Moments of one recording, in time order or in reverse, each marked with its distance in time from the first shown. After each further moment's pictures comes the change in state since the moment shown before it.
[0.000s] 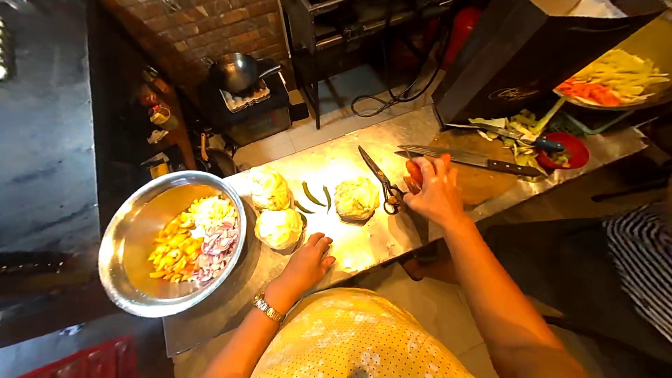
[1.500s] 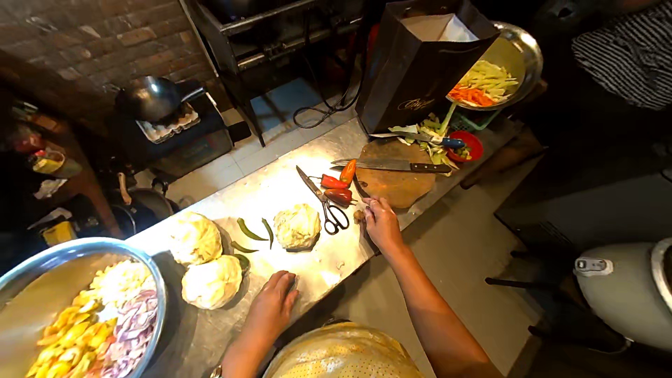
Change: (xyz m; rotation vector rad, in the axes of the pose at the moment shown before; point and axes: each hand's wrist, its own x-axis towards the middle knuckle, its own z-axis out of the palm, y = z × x) left_hand 0.028 0.011 0.037 0.044 0.206 0.174; right_hand -0.028 0.054 0.034 0.272 0.029 0.197
